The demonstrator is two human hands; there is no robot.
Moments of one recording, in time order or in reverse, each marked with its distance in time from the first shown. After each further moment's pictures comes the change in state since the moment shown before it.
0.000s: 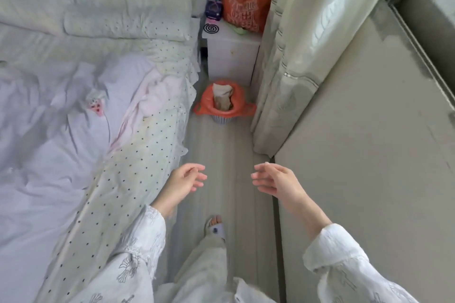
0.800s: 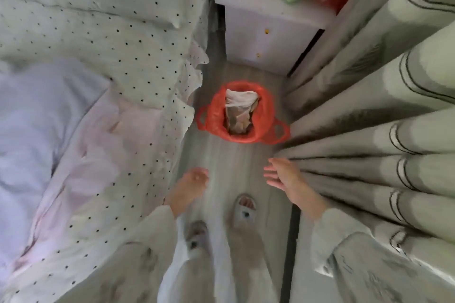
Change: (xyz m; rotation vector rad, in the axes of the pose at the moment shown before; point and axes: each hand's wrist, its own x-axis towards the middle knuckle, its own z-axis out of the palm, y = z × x) left_hand 0.518 0.023 0.013 0.058 0.003 -0.524; right_hand 0.556 -0.144 0.007 -0.077 0.048 0.467
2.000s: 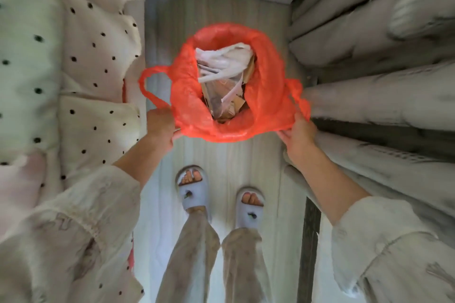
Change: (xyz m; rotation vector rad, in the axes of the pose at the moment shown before) left_hand 0.345 0.044 0.018 -0.425 0.233 -0.110; right_hand 0.300 -0.017 0.014 0.653 0.360 -0.027
